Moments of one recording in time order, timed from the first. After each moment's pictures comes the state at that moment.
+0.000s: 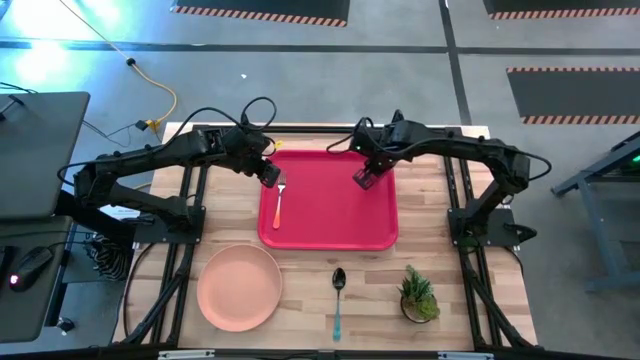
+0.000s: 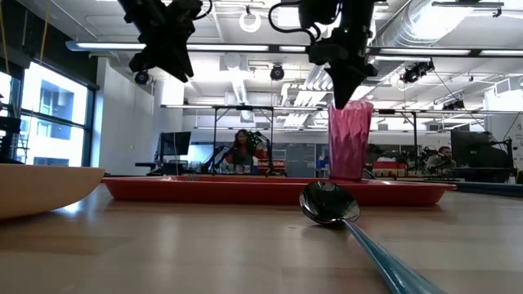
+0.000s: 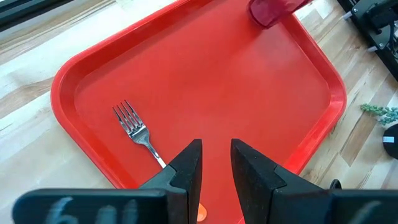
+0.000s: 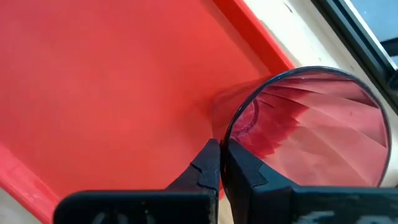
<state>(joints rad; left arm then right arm) 0.35 1.20 1.10 -0.80 -0.01 -0.57 -0.31 1.65 1.50 -1.16 0.19 0.38</state>
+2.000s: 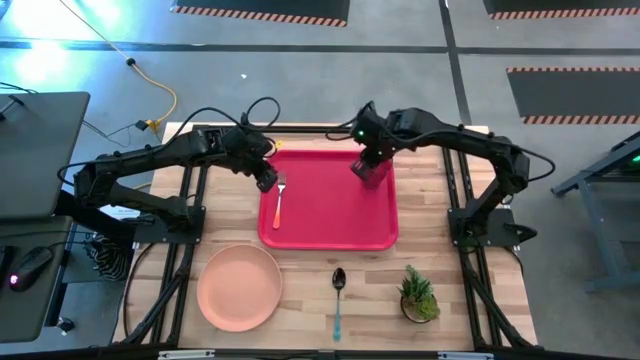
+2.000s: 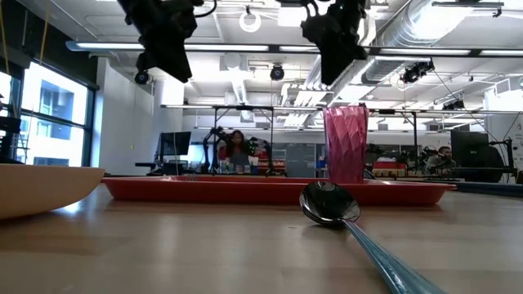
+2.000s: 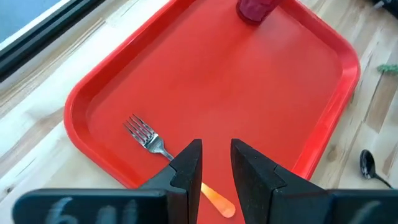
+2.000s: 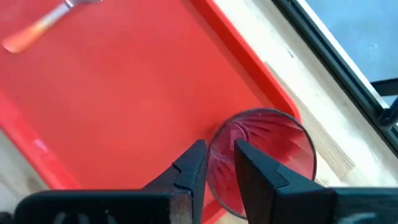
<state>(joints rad) 0.35 1.20 1.10 -0.81 -0.01 -0.35 -0.31 1.66 1.68 -1.21 0.14 0.33</state>
